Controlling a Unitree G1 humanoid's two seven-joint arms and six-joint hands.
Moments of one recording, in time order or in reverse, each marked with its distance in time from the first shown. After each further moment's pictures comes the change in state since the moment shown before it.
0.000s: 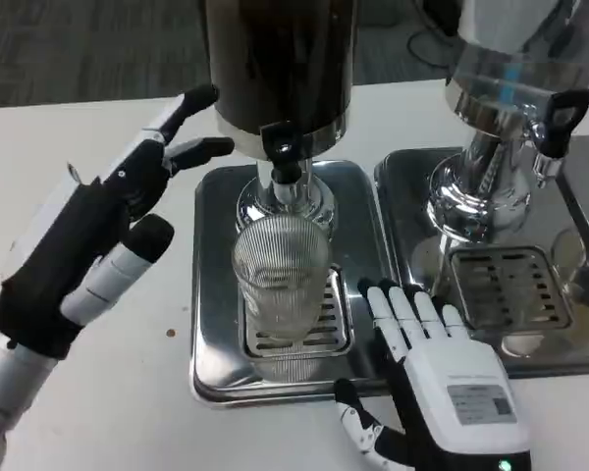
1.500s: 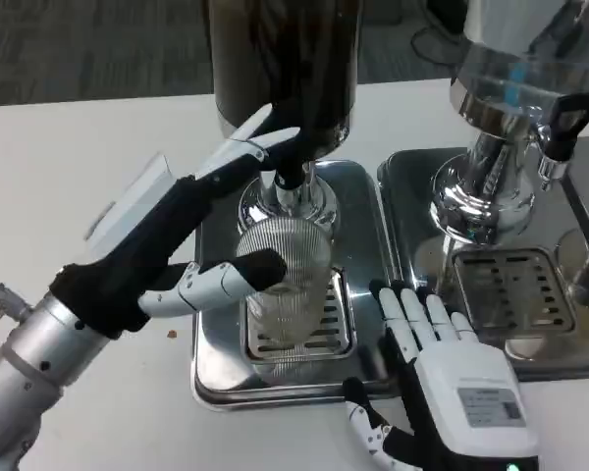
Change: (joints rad) left arm -0.110 -0.023 -0.036 0.039 0.351 -0.087 0.066; right arm 0.011 0.001 -0.006 0.000 0.015 0.018 -0.017
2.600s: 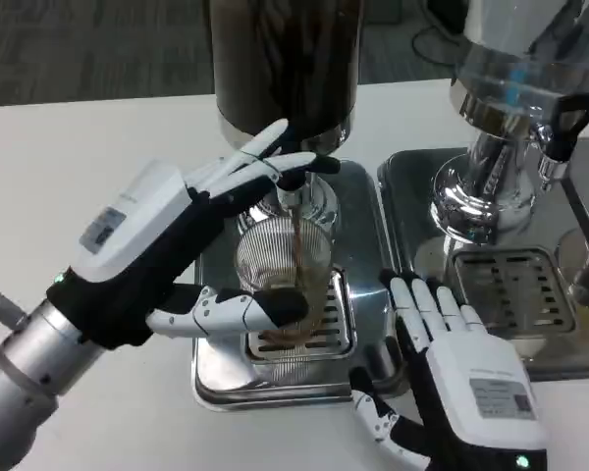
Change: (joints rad) left arm 0.026 0.101 -0.047 -0.059 0.204 -0.037 0.212; right arm -0.006 0.000 -0.022 -0.018 0.051 -0.003 0.001
